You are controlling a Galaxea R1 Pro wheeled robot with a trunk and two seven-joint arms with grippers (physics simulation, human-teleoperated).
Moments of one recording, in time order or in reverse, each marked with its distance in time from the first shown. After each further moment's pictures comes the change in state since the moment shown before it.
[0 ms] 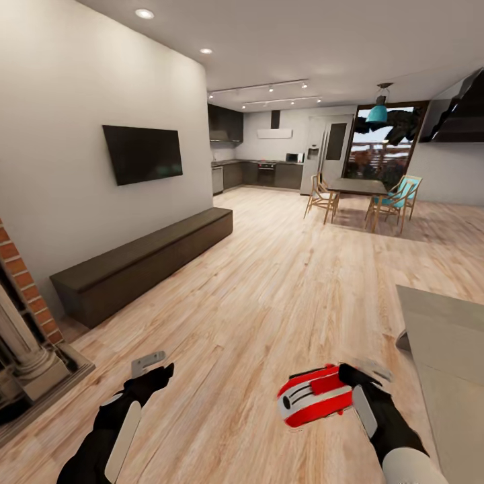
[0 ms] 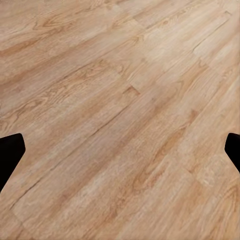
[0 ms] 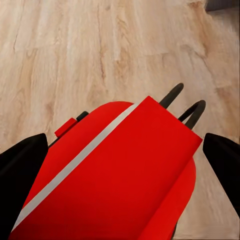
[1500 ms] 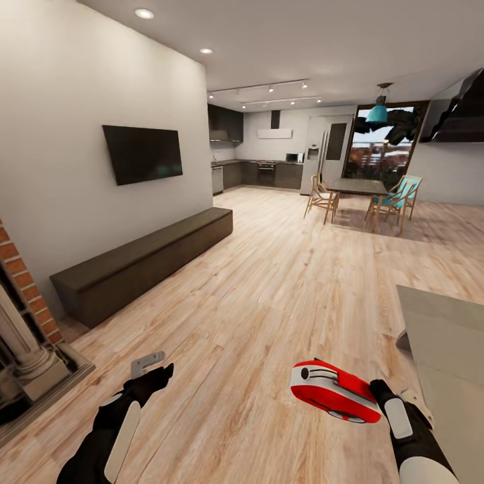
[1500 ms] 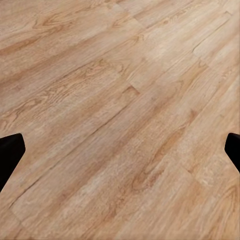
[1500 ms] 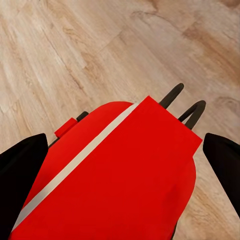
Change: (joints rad) left arm 0.000 0.000 0.004 0.003 0.004 0.000 -0.003; right arm 0.000 0.002 -0.396 -0.003 -0.225 0.000 -0.006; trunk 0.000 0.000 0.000
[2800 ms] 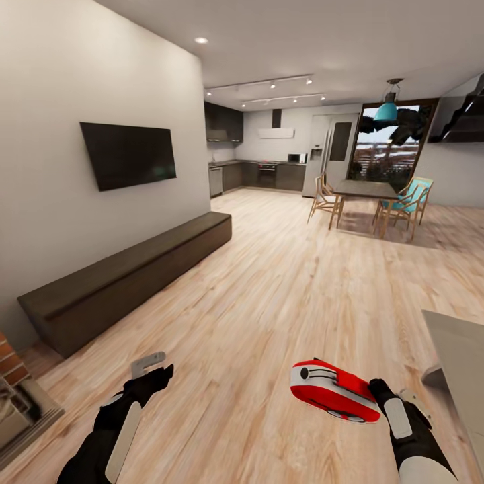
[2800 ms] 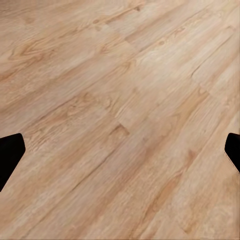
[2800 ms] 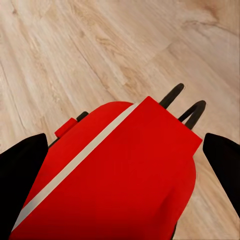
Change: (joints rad) left arm 0.000 0.000 -0.006 0.003 -0.011 0.000 0.008; right arm 0.000 0.000 0.006 0.000 0.000 -0.001 0.004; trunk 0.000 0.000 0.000
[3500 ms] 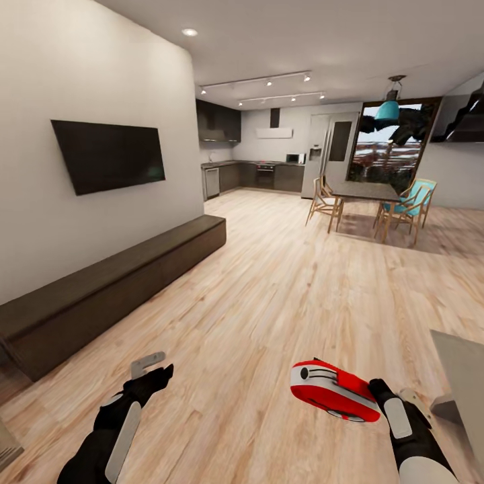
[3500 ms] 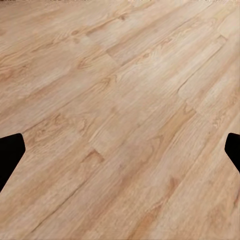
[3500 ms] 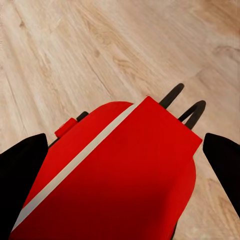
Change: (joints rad) left arm 0.000 0.000 0.002 0.000 0.000 -0.002 0.000; right arm 0.000 0.000 0.001 0.000 0.000 -0.001 0.000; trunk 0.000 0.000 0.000
